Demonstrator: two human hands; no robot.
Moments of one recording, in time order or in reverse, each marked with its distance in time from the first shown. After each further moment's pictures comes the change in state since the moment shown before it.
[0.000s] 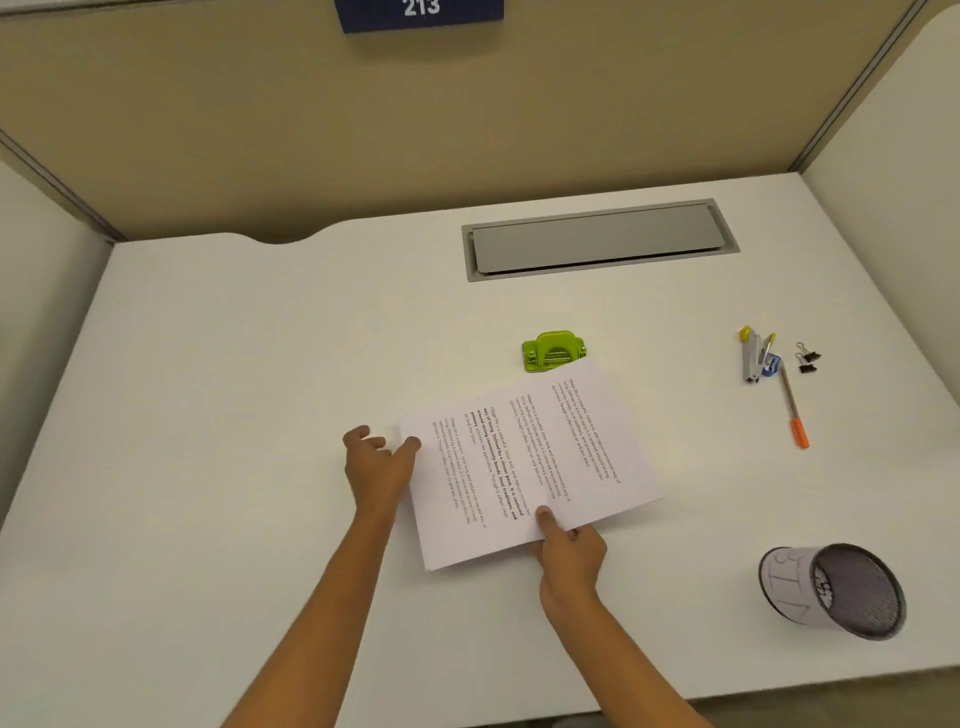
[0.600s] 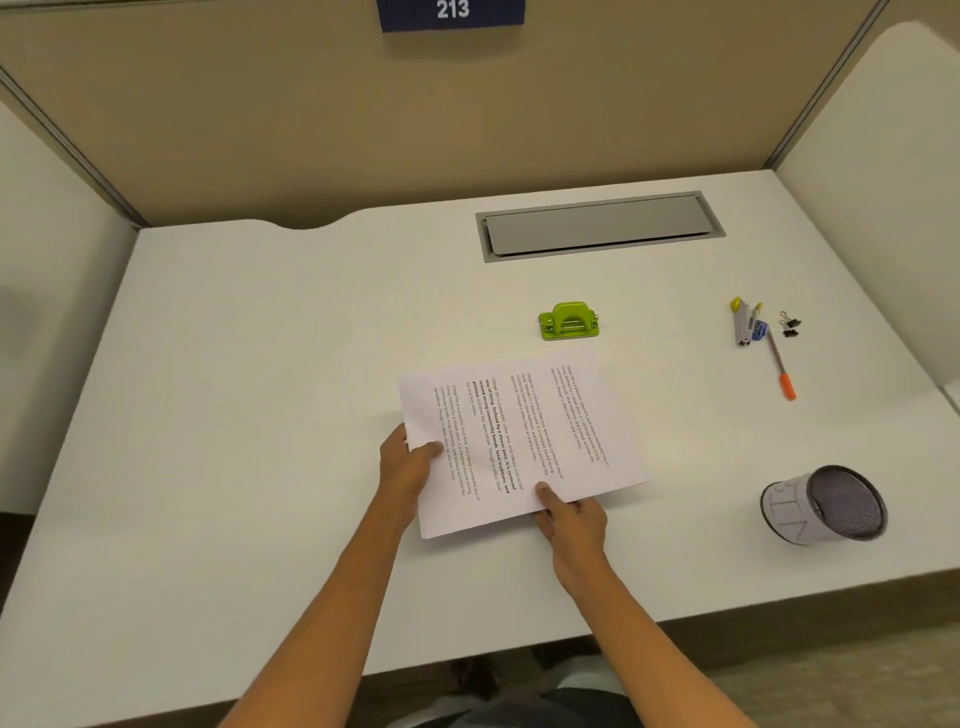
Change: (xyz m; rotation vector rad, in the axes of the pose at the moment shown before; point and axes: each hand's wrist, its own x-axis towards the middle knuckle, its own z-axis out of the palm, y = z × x) left_hand -0.027 -0.044 -0.056 -0.260 -0.357 -0.043; right_hand -0.054 0.037 -0.008 0.168 -0.242 -0.044
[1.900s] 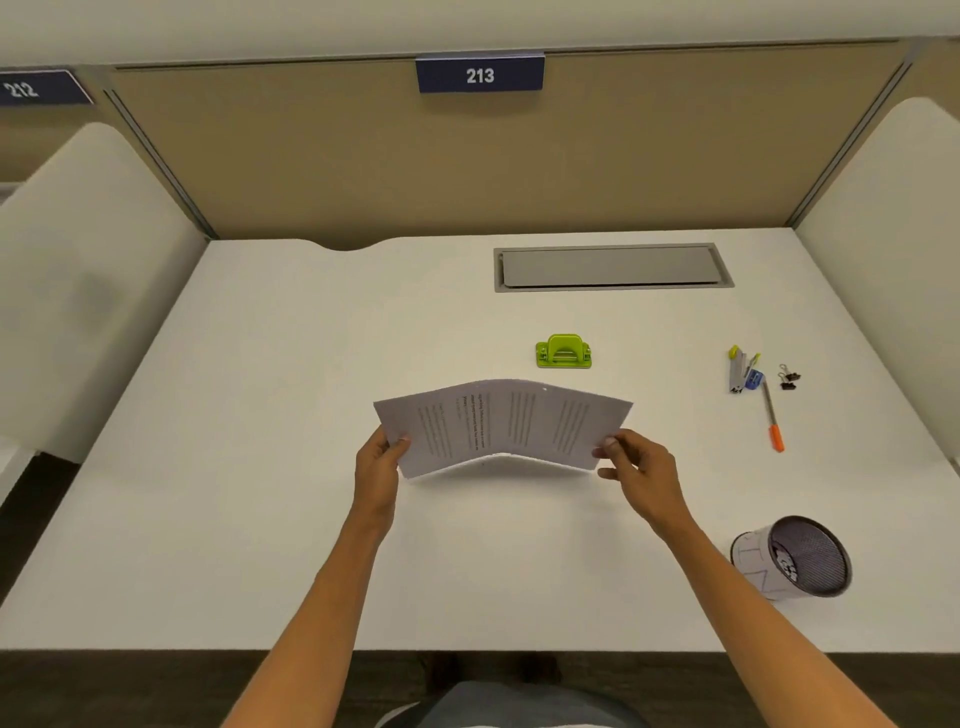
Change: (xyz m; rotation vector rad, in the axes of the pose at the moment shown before) left_hand -0.057 -0.002 0.016 -0.122 0.051 0.377; right_hand 0.071 -0.144 -0.070 -0.761 -0.383 -0.600
